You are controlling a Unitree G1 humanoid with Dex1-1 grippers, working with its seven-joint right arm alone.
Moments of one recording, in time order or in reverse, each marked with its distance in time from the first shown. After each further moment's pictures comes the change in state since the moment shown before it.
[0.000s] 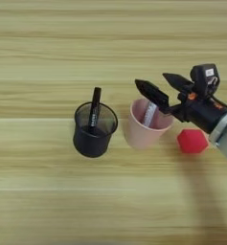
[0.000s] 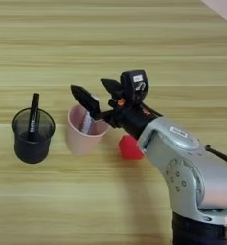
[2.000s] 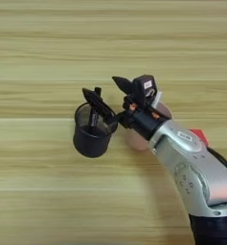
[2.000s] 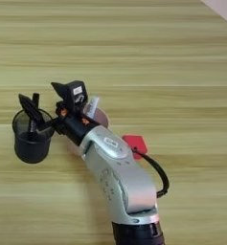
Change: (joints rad) arm 0.031 0.239 0.328 0.060 -0.225 -0.299 -0.007
